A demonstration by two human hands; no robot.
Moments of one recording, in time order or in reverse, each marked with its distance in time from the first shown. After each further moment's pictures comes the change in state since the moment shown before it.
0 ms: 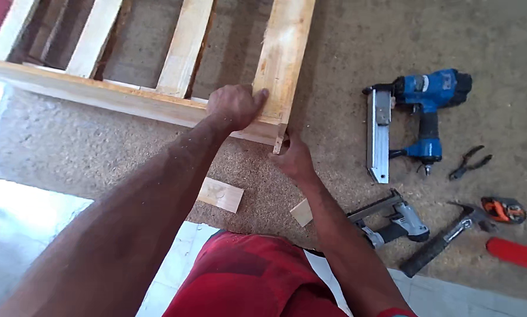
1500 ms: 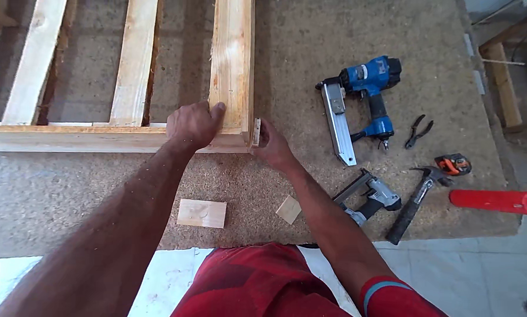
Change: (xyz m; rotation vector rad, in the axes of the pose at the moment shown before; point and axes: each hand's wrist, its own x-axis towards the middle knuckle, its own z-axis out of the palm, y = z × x) left_hand 0.000 0.001 0.003 0.031 0.038 0.020; right_hand 0.029 0.027 -0.021 0.368 0.022 -0.102
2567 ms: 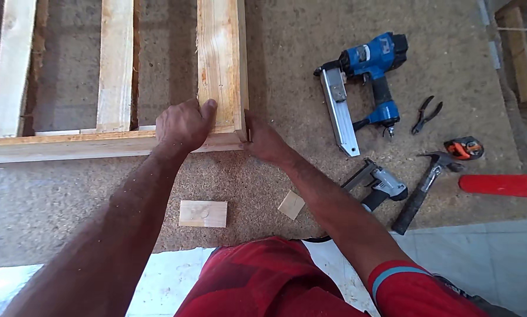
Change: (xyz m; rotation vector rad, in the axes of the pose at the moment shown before) left_hand 0.001 0.001 0.002 0.014 0.010 -0.002; right_hand 0.019 -0.015 0.007 -0.477 -0.151 -0.111
